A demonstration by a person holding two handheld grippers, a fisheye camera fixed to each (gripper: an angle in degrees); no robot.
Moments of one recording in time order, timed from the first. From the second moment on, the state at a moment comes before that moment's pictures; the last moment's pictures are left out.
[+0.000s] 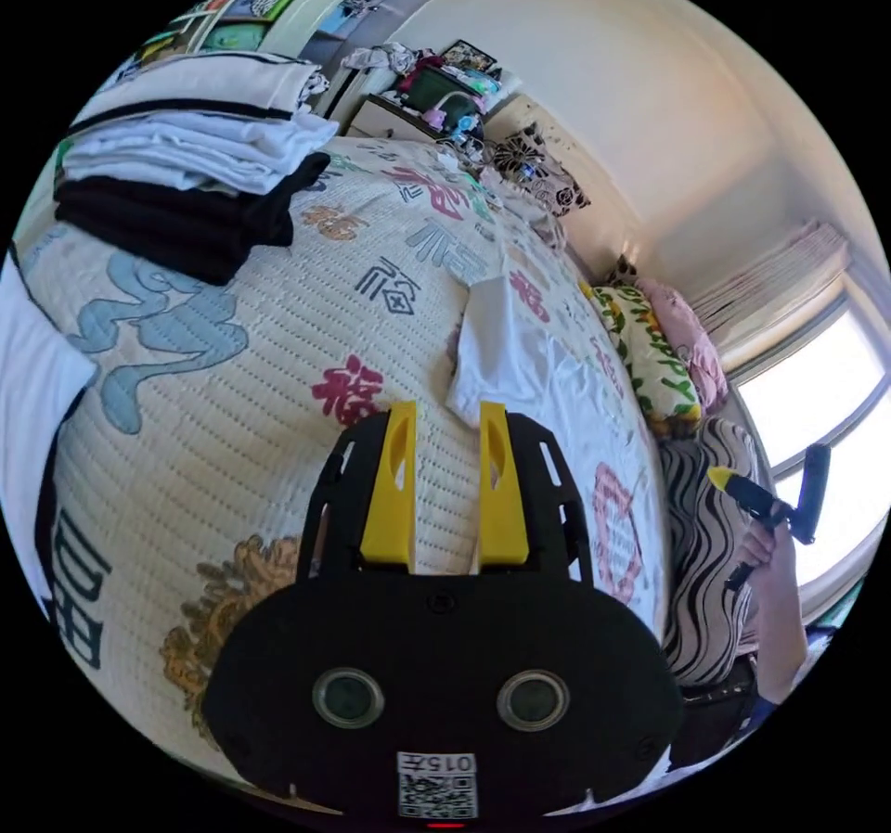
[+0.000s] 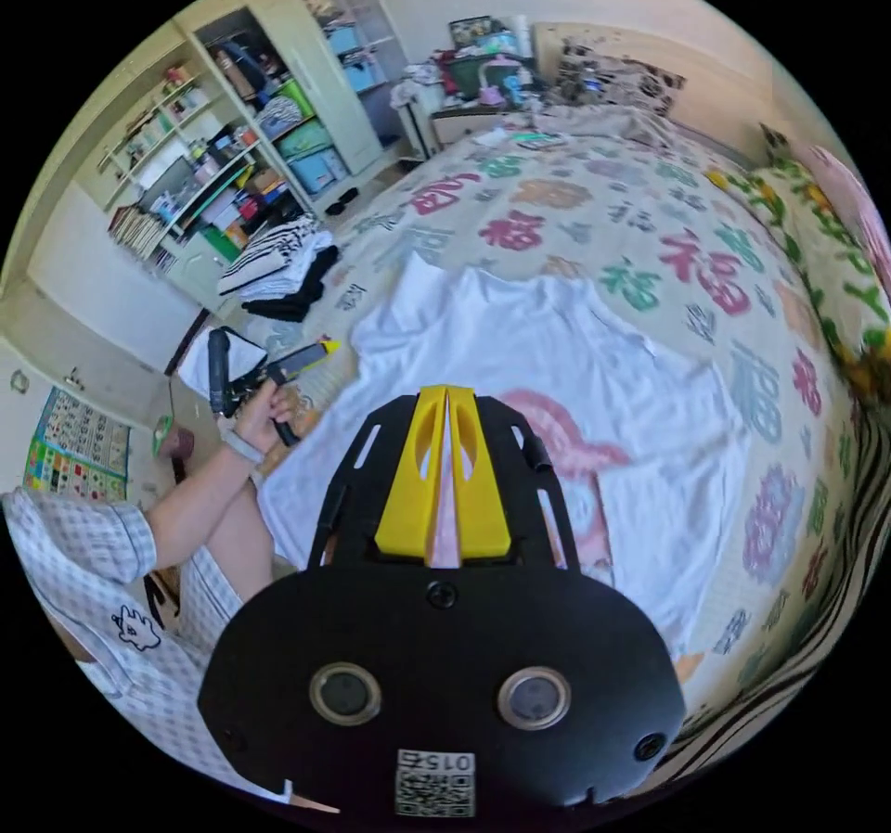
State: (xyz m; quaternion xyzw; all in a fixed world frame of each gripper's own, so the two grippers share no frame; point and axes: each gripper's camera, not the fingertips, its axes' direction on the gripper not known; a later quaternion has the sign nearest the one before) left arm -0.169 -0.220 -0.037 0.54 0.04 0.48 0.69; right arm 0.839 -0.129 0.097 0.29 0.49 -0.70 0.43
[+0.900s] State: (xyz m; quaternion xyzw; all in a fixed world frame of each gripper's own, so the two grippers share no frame) left arm -0.179 -0.106 -0.158 0.47 0.10 0.53 0.70; right arm 0.600 -0.461 0.420 0.28 0.71 -0.49 0.43
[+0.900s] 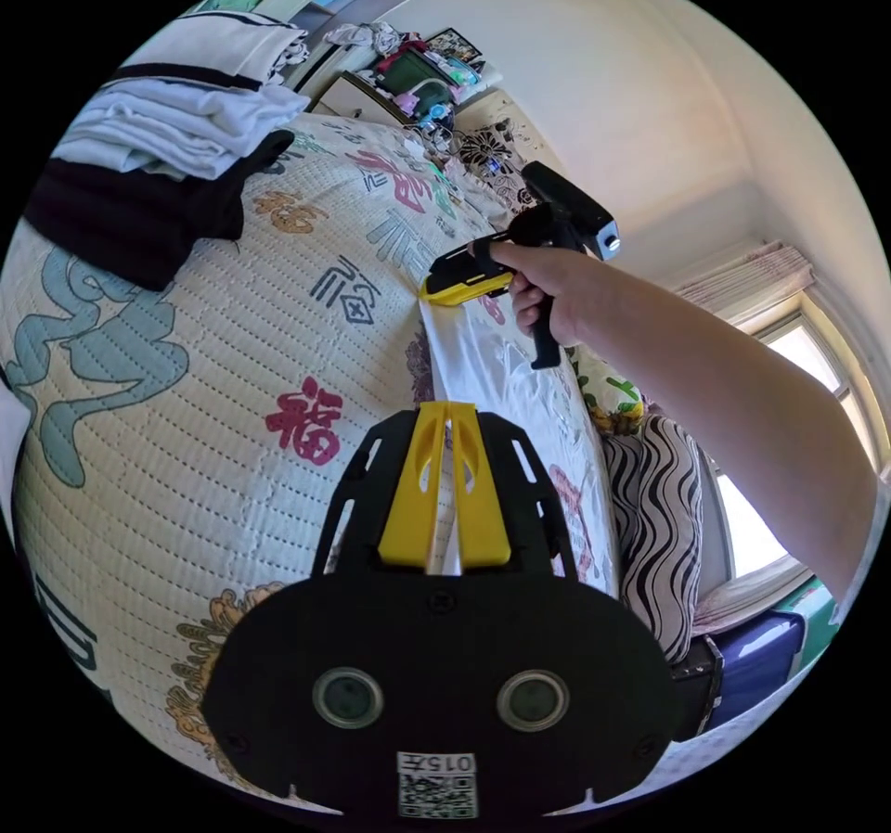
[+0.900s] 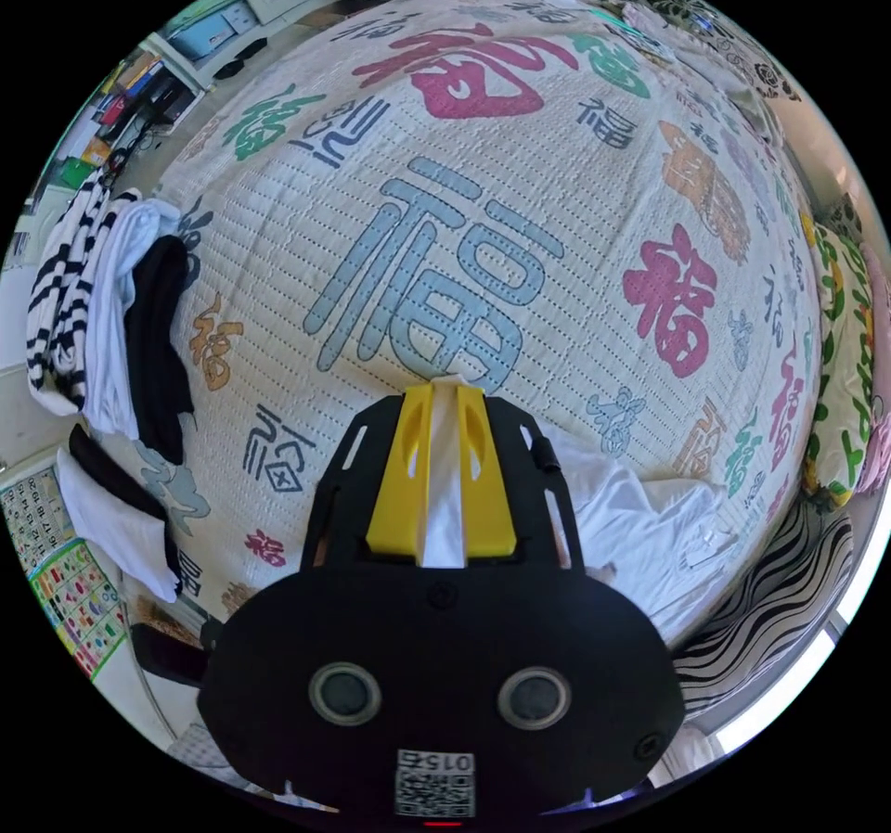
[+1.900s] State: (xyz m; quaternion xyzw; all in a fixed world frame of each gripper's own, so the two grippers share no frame) left arm -0.209 -0.045 -0.122 0.48 0.06 0.57 0.66; right arm 0.529 -0.432 0.342 0.25 0.60 -0.55 0.53
